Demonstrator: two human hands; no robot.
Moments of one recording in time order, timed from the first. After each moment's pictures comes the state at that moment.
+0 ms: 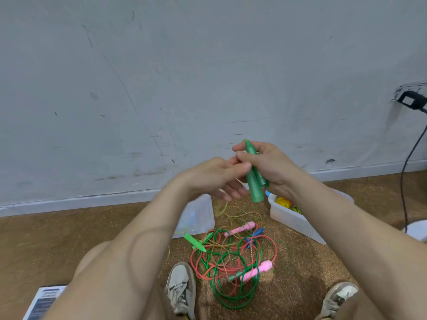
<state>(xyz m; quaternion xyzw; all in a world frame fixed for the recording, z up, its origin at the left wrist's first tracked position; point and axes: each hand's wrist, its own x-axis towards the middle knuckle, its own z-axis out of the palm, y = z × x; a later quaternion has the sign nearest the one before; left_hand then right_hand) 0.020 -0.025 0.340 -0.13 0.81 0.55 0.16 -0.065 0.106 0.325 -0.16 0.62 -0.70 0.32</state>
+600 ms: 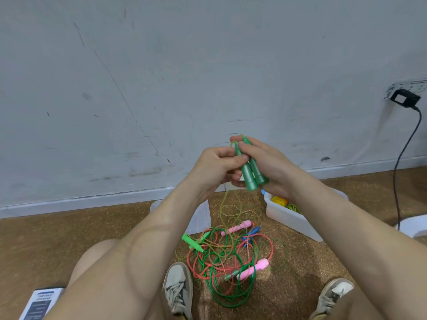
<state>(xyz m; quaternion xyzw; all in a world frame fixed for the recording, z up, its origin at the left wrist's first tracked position) 0.004 -0.005 0.327 -0.11 0.67 0.74 -0.03 -0.058 0.115 0.336 -0.14 0.58 -0.71 0.38</state>
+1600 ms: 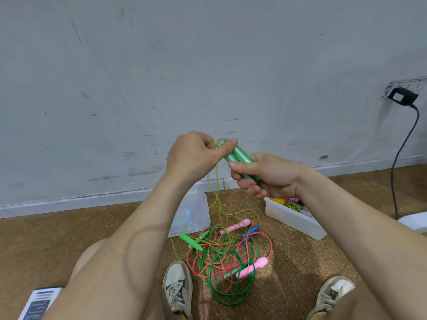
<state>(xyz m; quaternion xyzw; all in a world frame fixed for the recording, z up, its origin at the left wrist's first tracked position) 0.009 -0.030 0.347 -0.20 0.91 0.29 -0.21 -0.056 0.133 0.342 -0.24 0.64 -0.53 0.51</state>
